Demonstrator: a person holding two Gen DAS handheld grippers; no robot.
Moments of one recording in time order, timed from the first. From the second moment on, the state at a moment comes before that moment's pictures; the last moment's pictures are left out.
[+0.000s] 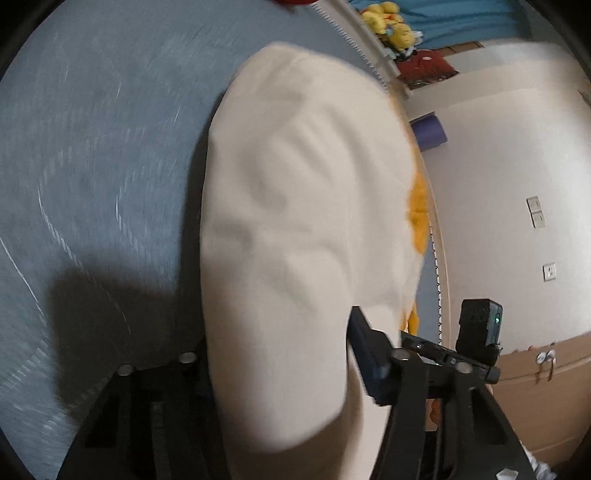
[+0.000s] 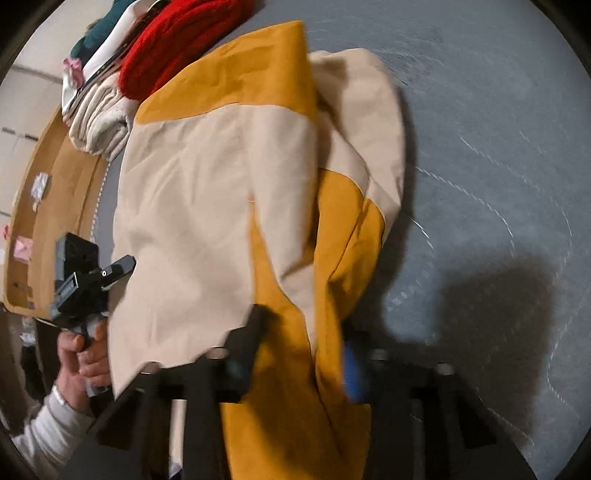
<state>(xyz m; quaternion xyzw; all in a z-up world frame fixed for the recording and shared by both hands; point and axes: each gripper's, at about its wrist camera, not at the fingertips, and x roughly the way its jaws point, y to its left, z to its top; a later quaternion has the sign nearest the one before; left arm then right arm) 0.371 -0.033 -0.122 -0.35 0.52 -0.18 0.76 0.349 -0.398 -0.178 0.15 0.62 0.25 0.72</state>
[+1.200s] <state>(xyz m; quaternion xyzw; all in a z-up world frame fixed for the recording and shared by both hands) 0.292 0.036 -0.143 -0.44 0.57 -0.10 0.69 0.306 -0.328 -0.136 0.08 0.64 0.21 0.74</state>
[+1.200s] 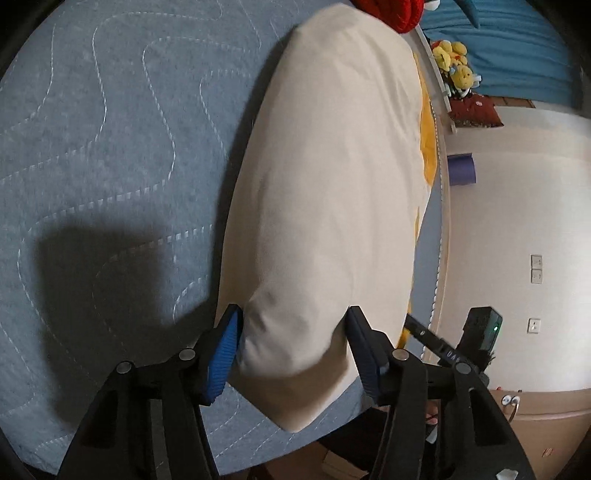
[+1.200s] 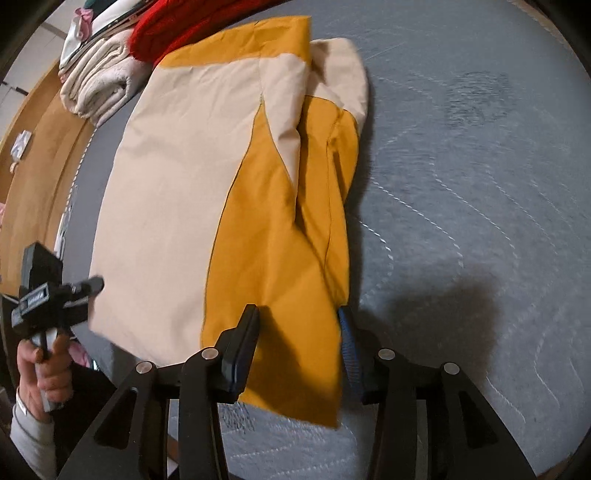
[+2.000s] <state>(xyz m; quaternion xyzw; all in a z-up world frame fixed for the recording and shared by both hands) 0.109 -0.071 0.013 -0.09 0.41 0.06 0.91 0.073 -0.297 0.015 -0.04 0.41 0.06 0.91</state>
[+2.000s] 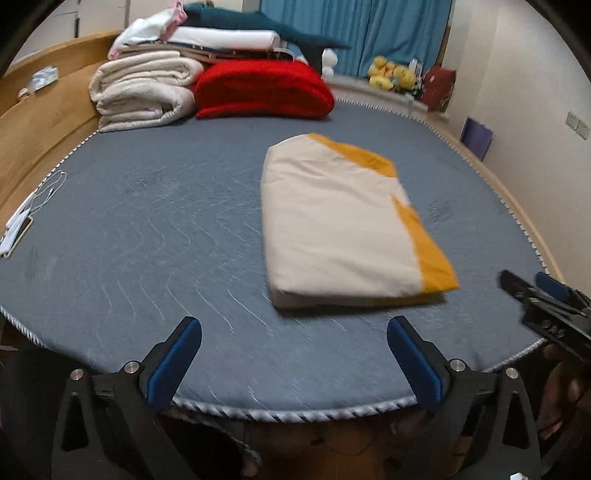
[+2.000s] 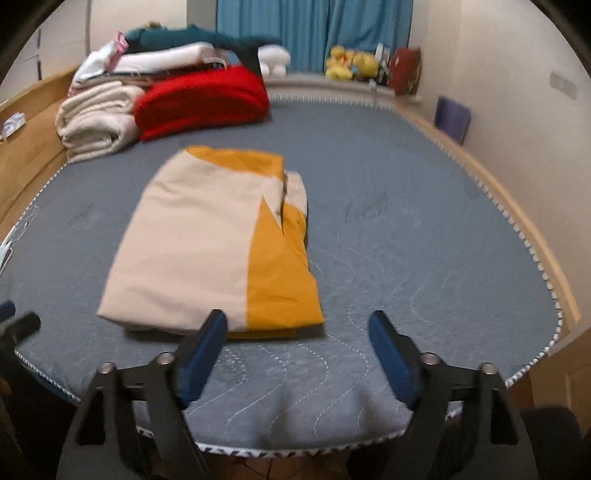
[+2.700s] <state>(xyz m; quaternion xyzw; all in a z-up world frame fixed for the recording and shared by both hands) 0.095 -0.092 0.001 -0.09 0.38 0.03 0.92 0.044 -0.260 0.006 -0.06 0.41 0.09 0.90</state>
